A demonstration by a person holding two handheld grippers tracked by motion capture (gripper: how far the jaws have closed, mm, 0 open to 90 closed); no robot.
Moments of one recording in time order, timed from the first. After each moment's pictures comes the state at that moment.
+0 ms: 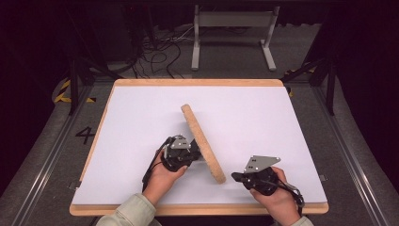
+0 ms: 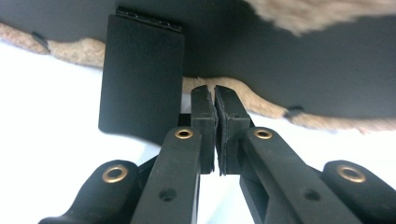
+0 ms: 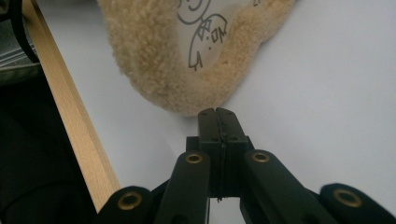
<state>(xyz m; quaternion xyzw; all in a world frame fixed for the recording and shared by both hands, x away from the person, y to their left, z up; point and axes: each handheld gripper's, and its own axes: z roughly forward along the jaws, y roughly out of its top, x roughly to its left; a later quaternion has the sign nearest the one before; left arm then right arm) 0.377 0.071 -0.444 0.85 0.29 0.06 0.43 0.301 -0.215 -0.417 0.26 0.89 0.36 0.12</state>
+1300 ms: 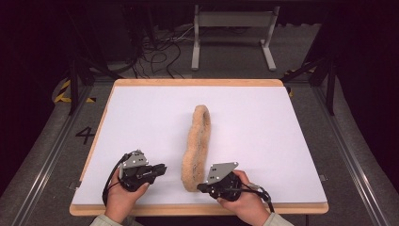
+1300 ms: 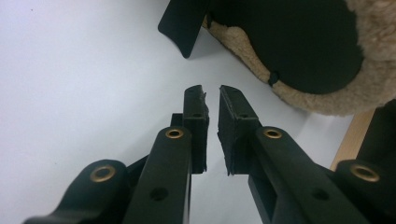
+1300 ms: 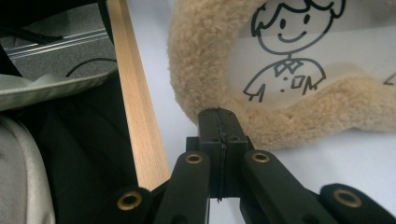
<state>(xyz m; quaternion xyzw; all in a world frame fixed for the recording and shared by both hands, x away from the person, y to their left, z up) 0.319 0.170 -0.434 0.83 0.33 0.08 0.44 0.297 -0.125 -0.425 0.15 0.91 0.37 0.06</state>
